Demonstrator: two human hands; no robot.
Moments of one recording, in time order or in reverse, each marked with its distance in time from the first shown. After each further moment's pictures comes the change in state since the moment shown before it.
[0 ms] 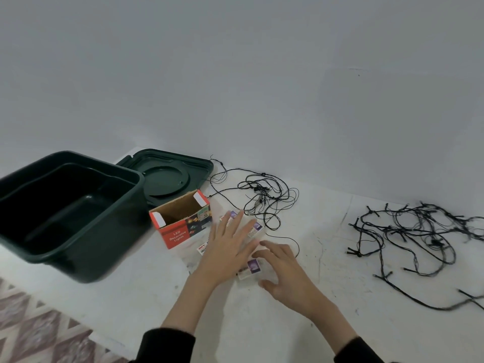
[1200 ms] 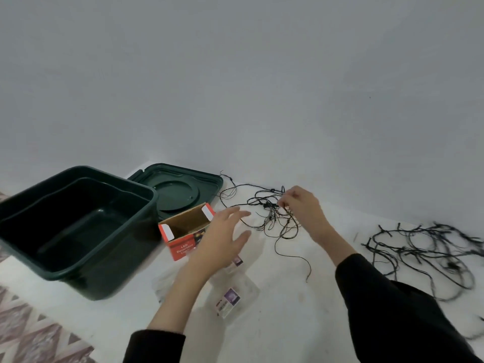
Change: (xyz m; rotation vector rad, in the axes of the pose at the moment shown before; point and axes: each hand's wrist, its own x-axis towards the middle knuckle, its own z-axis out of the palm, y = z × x) left_hand 0.013 -0.005 -0.077 -0.268 0.101 -0.018; right_hand 0.123 -0.008 -0.088 0.518 0.307 0.400
